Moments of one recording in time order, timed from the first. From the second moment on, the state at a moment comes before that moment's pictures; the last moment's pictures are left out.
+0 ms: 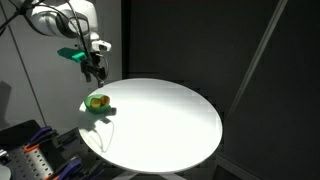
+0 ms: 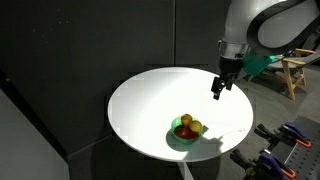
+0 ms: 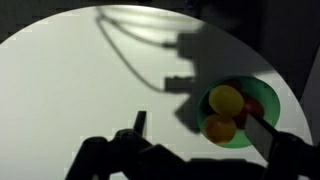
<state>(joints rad) 0.15 -0.17 0.07 -2.60 -0.04 2.43 0.20</state>
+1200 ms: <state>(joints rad) 0.11 -0.41 0.06 -2.67 0.03 2.16 0.14</state>
